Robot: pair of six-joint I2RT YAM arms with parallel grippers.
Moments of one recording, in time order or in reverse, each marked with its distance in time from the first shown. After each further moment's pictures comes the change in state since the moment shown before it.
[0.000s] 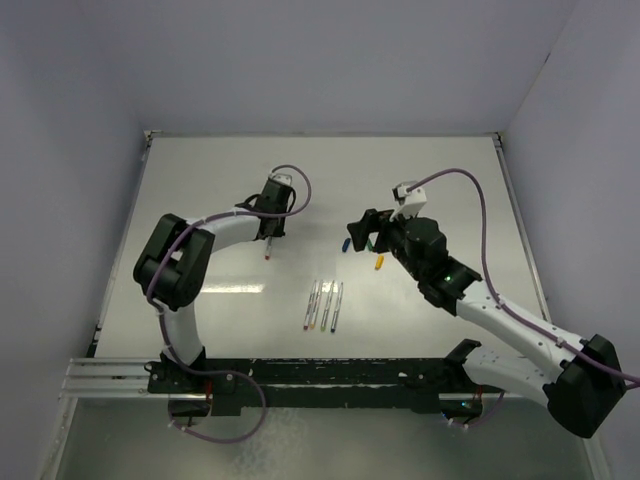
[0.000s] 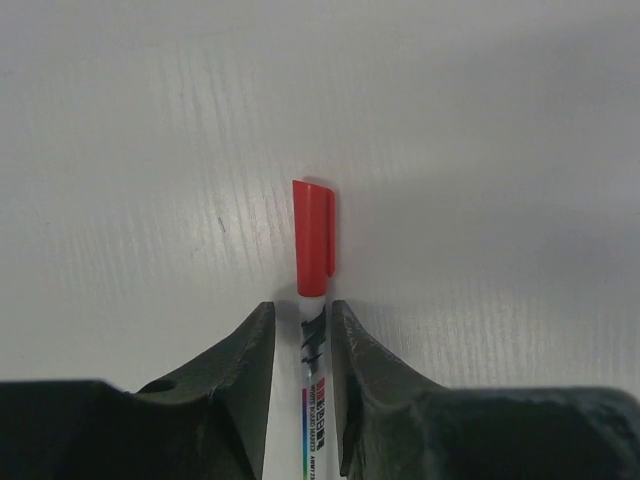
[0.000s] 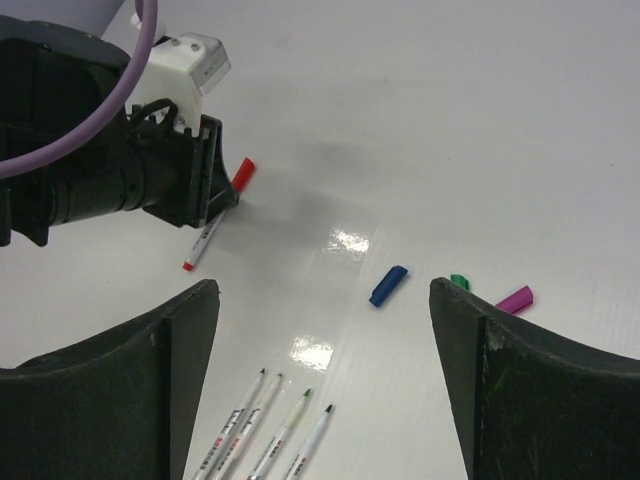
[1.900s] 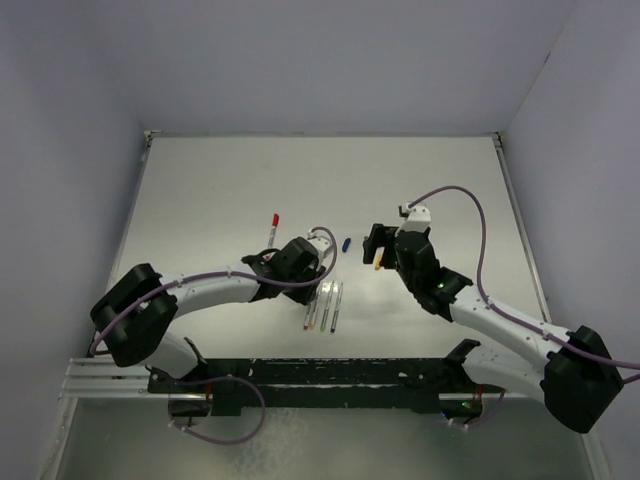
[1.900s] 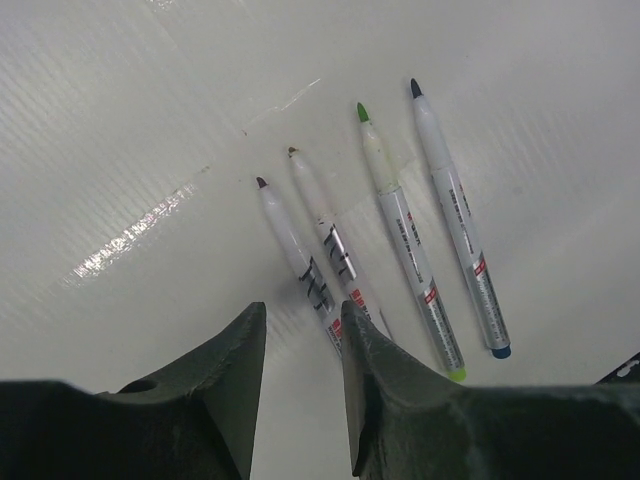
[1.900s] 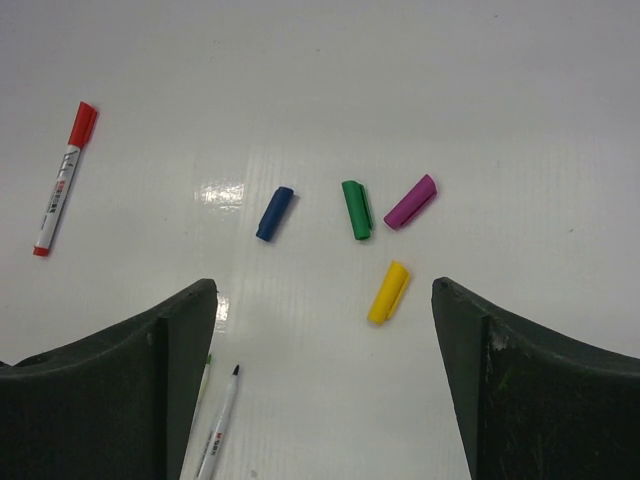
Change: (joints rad) left arm -0.403 -0.389 -0.334 -0.076 0.297 -0.107; right arm 0.000 0.042 -0.131 -0.066 0.195 0.109
